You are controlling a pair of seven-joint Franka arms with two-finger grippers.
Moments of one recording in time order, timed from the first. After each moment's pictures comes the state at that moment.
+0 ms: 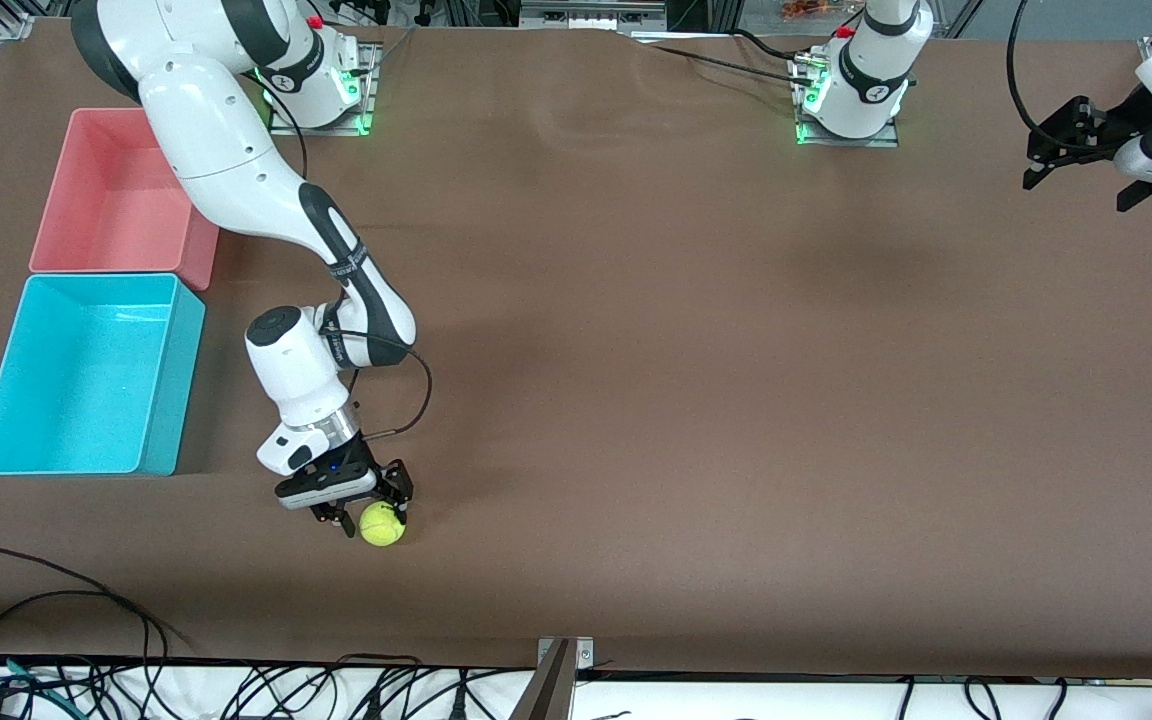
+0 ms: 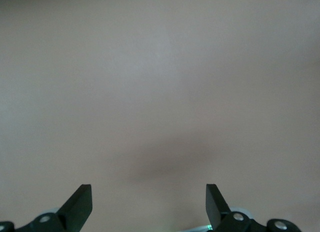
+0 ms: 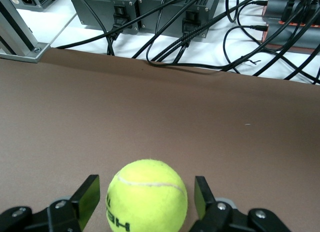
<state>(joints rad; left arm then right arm) 0.04 -0.16 -0.06 -1.70 0.00 1.52 0.24 0.28 0.93 0.03 -1.57 0.17 3.24 -0.13</state>
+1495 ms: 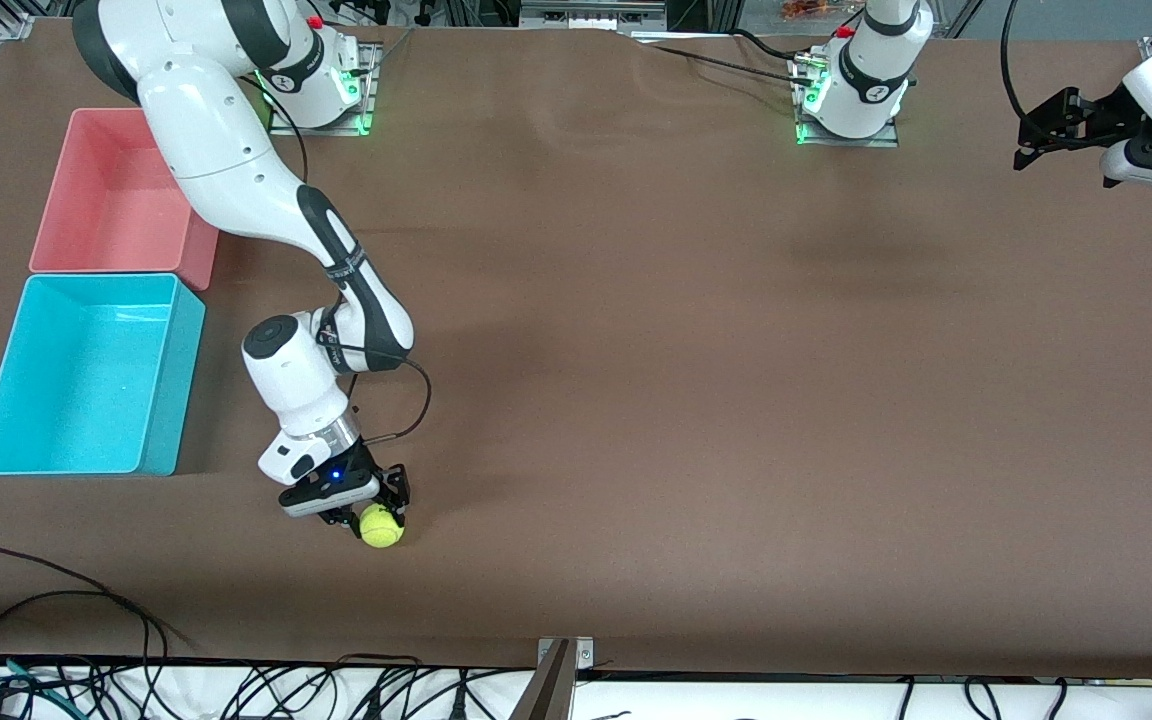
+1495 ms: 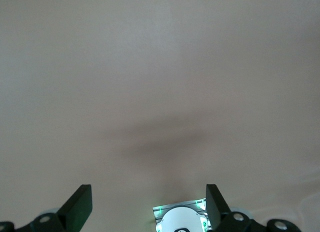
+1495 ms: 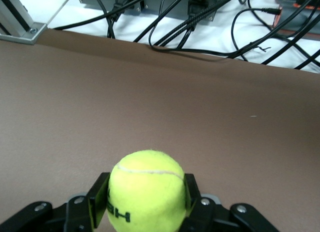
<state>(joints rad) 0.04 -0.15 -0.06 -1.69 0.00 1.40 0.18 0.28 0.93 0.02 -1.53 0.17 3.12 -0.14</state>
